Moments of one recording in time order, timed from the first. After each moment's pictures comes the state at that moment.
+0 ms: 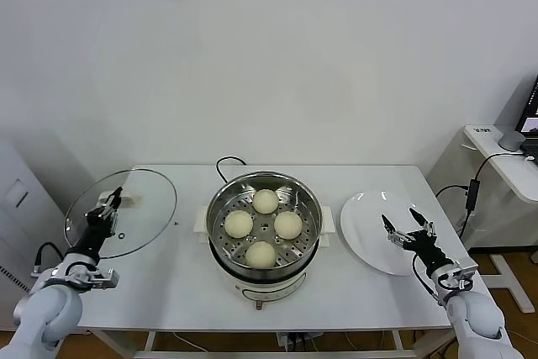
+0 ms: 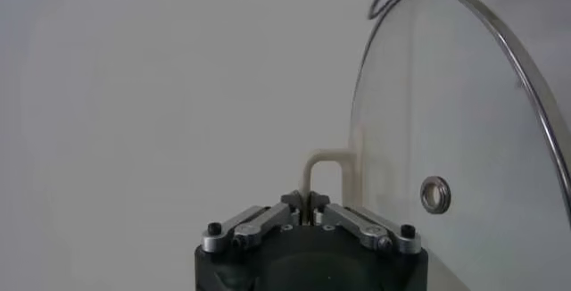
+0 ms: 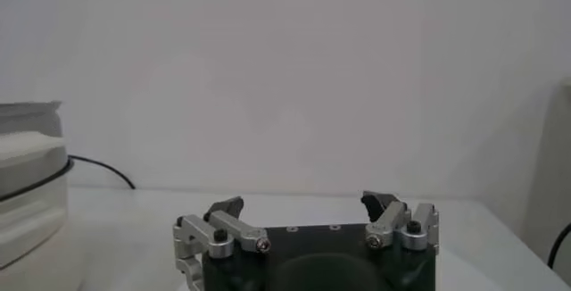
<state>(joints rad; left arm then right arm) 1.24 -0.99 -0.60 -1.74 1.03 -0.03 -0.08 -1.12 1.16 0.73 1.35 0.43 0.14 -0.49</state>
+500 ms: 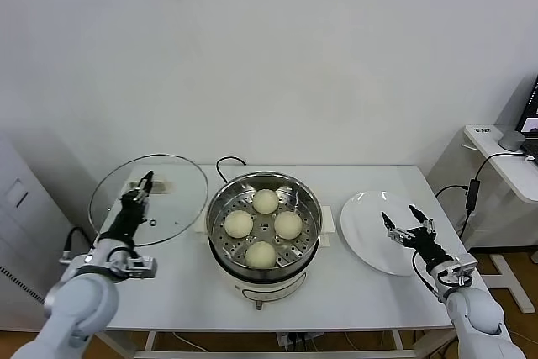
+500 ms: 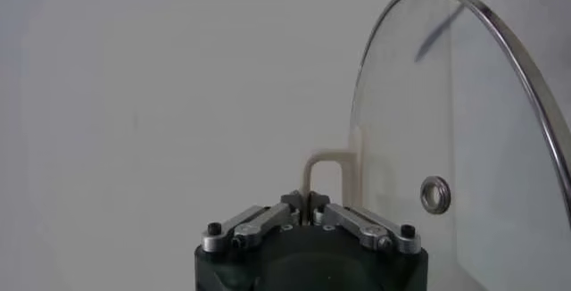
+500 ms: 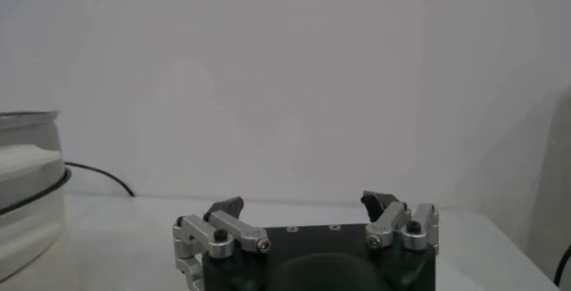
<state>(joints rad) 1.19 -0.96 -0.40 -2.01 1.12 0.27 0.12 -1.10 1.14 0.72 1.35 0.43 0.13 -0.48</state>
